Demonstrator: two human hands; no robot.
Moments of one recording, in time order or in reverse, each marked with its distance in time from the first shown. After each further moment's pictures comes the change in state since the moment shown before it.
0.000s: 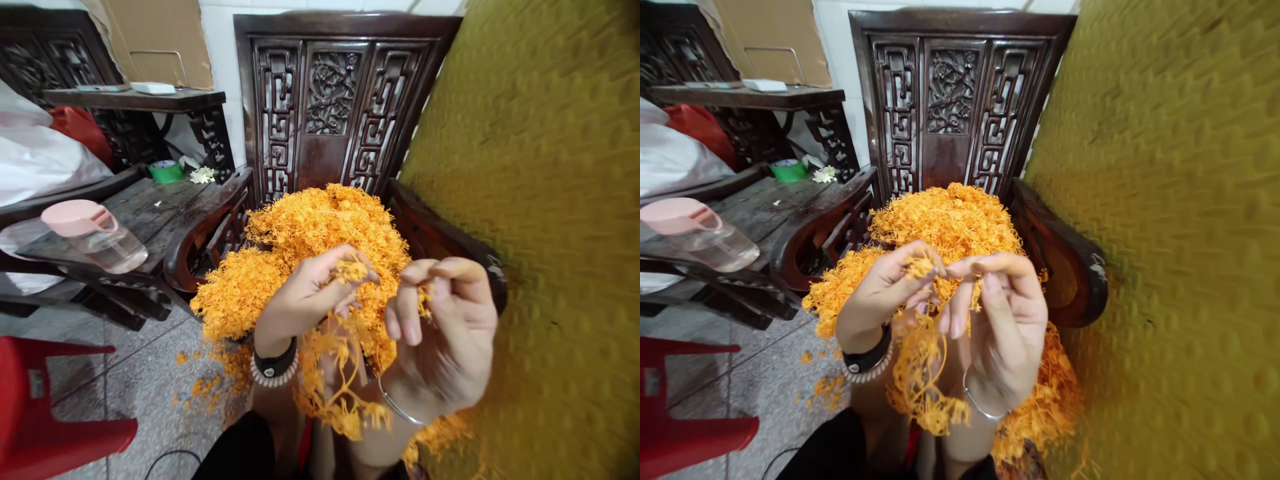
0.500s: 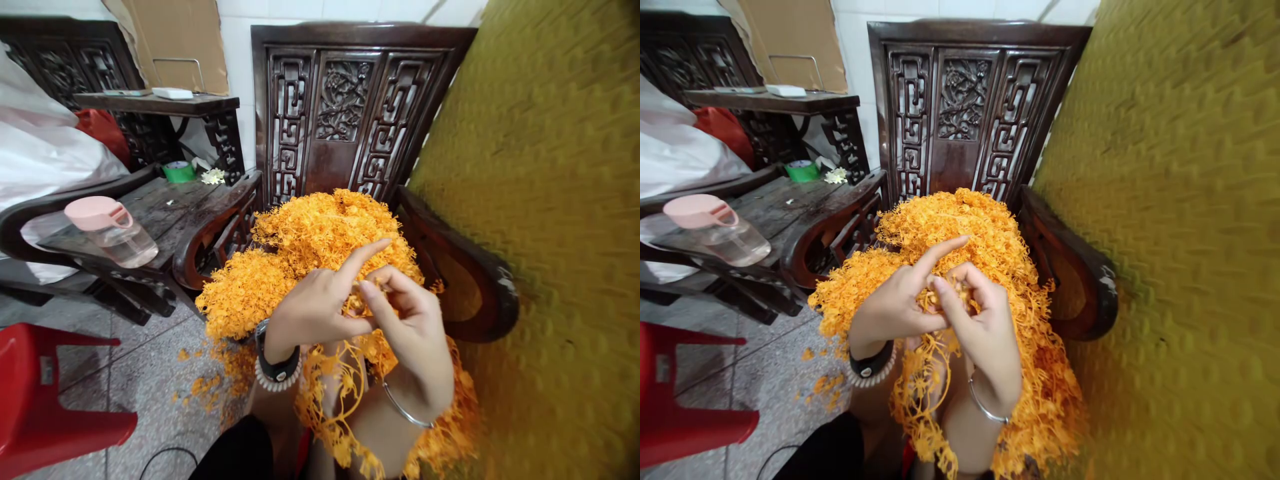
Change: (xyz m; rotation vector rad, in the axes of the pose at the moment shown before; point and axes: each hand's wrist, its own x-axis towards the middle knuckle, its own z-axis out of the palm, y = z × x) left_hand 0.002 -0.002 0.000 0.598 -0.027 0.009; right_hand 0.007 0.015 -0.016 -0.481 -0.238 0.187
